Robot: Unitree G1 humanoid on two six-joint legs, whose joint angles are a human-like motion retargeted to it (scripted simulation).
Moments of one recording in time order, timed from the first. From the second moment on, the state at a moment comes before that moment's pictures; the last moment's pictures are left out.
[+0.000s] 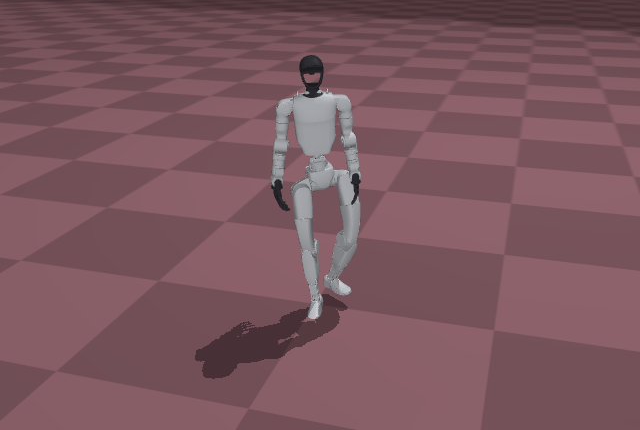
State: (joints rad) left arm 0.02 0.07 0.20 1.40 0.16 0.15 -0.17; right arm -0.01 -0.15 -0.13 1.46 -0.41 0.20 0.27; waist -0.23 -0.09 -0.09; left_leg -0.25 -0.07 0.38 0.62 -0.53 0.25; right_leg -0.10 -0.15 -0.45 0.04 0.04 -0.01
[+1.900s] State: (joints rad) left arm -0.12 0.17 0.19 1.38 0.16 0.14 -0.19; right arm 0.04 -0.10 -0.10 1.42 -0.33 0.18 0.28; waist -0.24 0.11 0.03; left_leg -0.25 0.08 0.41 0.17 -0.10 0.05; right_leg -0.13 0.05 -0.48 0.63 -0.16 -0.05
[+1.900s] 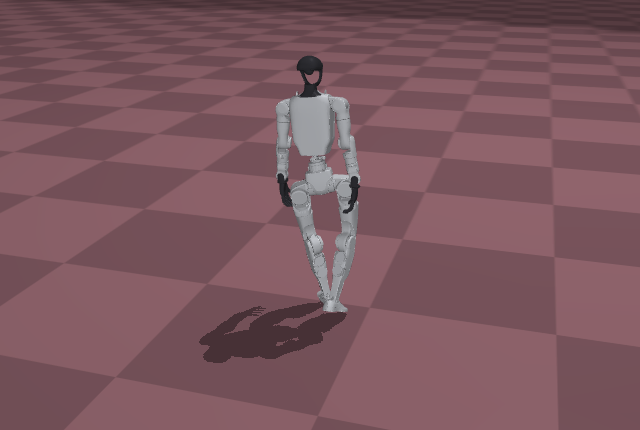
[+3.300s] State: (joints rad) left arm 0.13 0.16 0.25 1.61 0.26 0.19 -0.18; right arm -0.04 -0.18 -0.16 1.31 -0.35 0.17 0.23; waist -0.23 0.07 -0.03; left_leg 0.00 0.01 1.11 0.05 -0.50 -0.01; right_leg -0.13 -0.10 -1.27 0.18 -0.18 -0.04
